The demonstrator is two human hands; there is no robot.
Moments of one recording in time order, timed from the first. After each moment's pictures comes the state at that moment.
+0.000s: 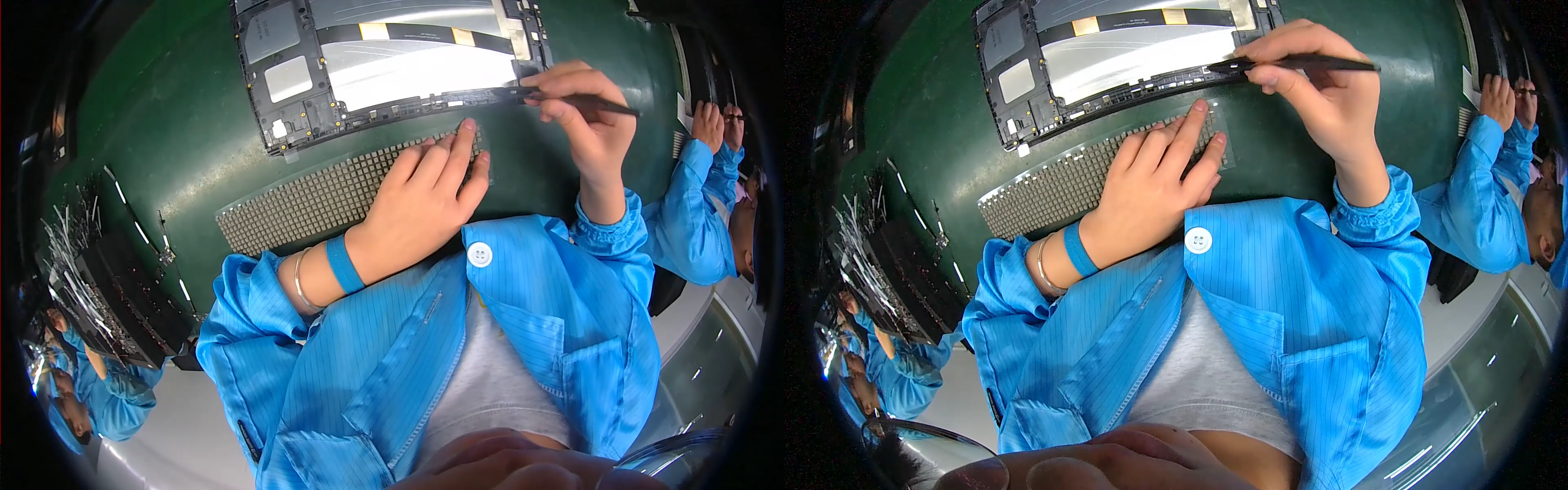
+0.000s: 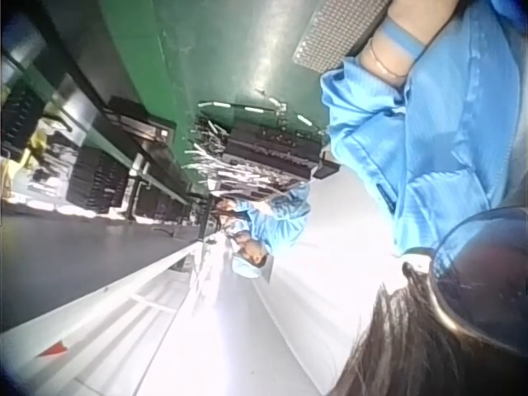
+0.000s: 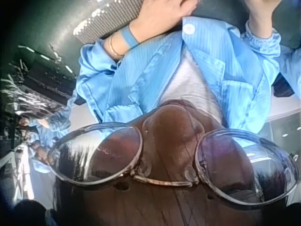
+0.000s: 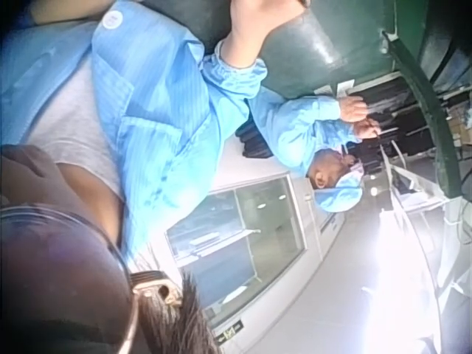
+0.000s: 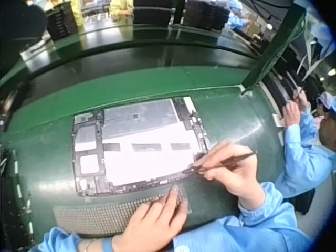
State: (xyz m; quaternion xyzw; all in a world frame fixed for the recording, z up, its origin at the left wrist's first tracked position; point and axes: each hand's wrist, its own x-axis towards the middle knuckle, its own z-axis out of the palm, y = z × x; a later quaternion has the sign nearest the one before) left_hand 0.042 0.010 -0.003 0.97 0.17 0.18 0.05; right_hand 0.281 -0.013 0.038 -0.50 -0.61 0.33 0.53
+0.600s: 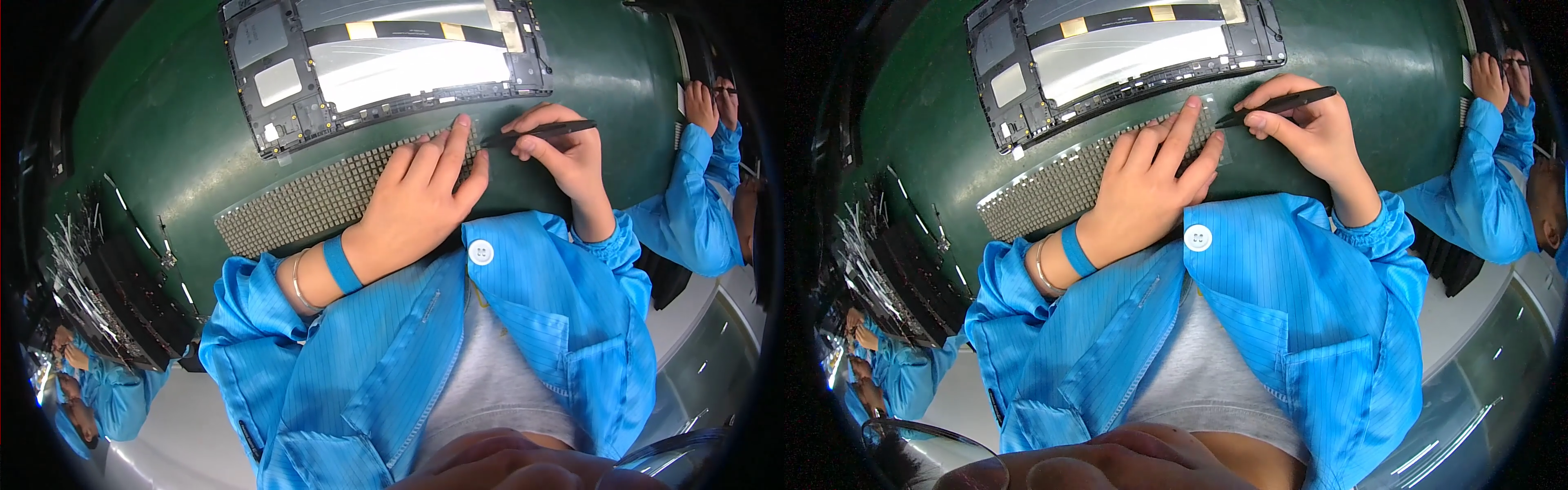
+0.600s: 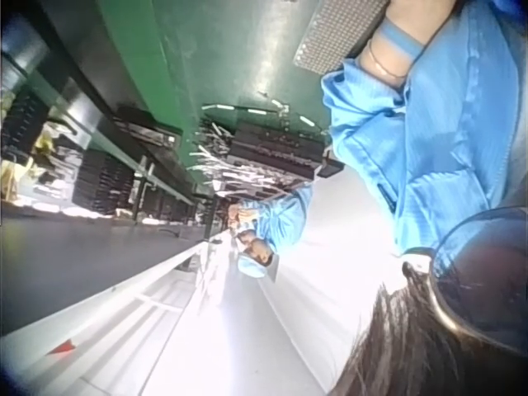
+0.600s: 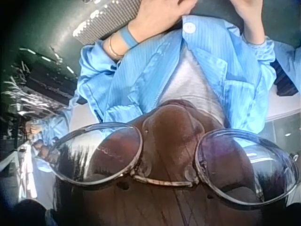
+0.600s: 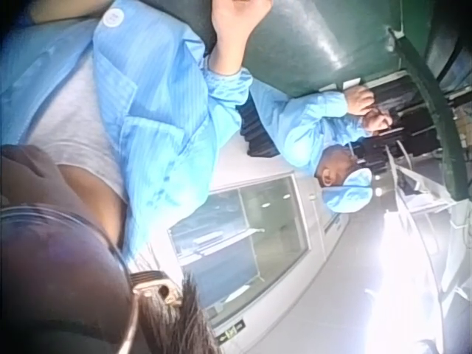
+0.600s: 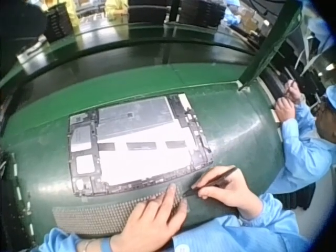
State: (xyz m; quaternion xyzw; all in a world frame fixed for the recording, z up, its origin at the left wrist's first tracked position) left_hand 0.043 0.010 -0.003 0.96 0.17 0.20 0.06; right_hand 0.268 -0.061 0.017 -0.58 -0.45 0.48 0.47
